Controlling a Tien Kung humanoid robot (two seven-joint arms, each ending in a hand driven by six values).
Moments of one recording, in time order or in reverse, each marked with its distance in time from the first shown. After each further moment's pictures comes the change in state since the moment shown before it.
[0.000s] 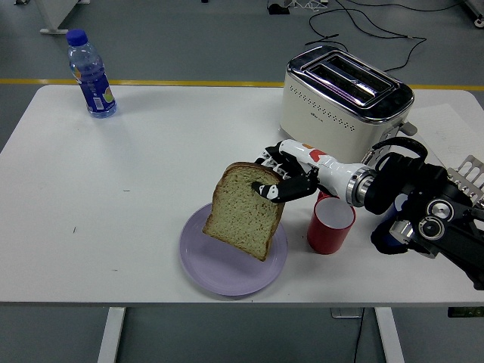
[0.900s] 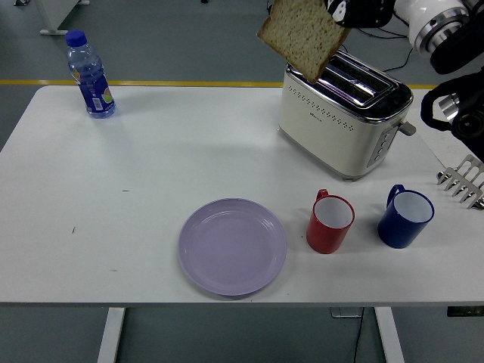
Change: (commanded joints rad) left arm 0.004 0.003 0.009 0.000 -0.008 0.002 0.001; right arm 0.220 -0.036 0.264 -0.079 -0.418 -0.015 0.008
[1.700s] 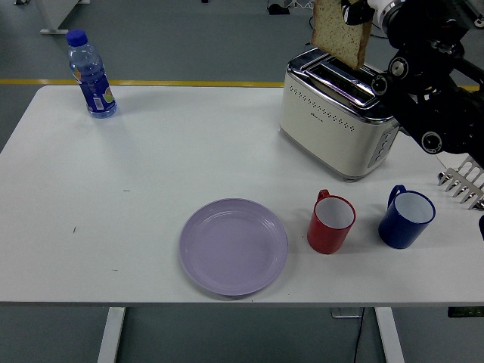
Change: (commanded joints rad) left arm -0.018 0.007 0.029 0.000 -0.032 0.005 -0.001; right arm 0.251 0.266 -0.049 -0.704 -0.524 0.025 0.029
